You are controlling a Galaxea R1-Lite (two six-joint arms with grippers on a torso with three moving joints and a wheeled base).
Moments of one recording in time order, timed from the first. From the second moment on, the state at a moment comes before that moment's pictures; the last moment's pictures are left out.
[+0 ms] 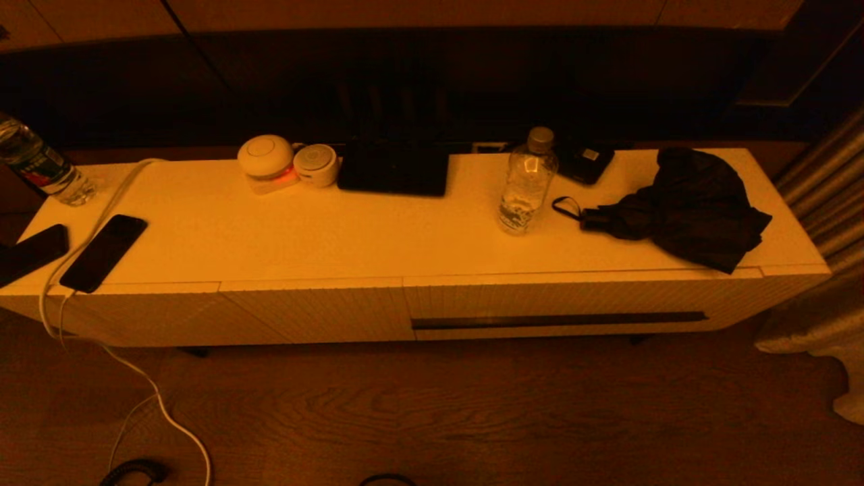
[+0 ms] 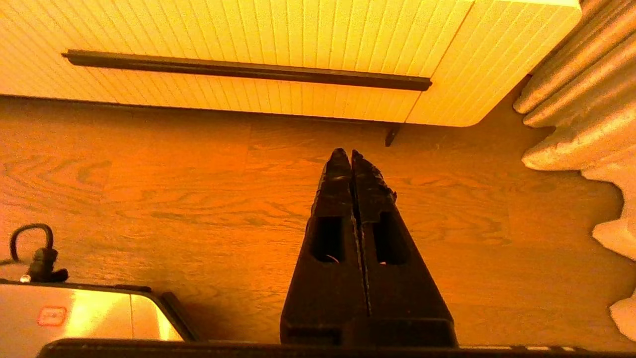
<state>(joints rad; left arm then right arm) 0.00 0.00 0.00 0.00 0.00 0.03 0.00 0.00 0.00 0.00 0.00 -0.03</state>
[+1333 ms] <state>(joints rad) 0.00 0.00 0.00 0.00 0.00 0.03 0.03 0.89 -0.90 0.27 0.13 -1.03</state>
